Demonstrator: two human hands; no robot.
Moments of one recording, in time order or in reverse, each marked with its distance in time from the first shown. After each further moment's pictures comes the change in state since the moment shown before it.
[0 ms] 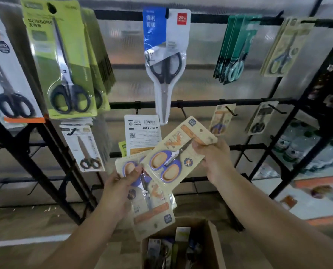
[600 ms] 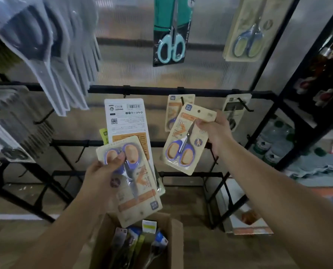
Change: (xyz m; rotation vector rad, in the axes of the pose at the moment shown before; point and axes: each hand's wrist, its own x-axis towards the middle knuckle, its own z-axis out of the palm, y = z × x) left_hand 0.025 -0.092 0.185 0.046 0.071 0.031; right_hand 0.184 -0.059 -0.175 -0.296 -0.063 -0.068
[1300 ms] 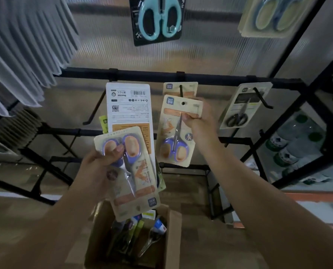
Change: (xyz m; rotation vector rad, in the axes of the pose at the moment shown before) left_hand 0.048 -0.014 0.035 0.080 -0.037 0.003; right_hand 0.057 0.032 0.026 -0.120 -0.117 -0.160
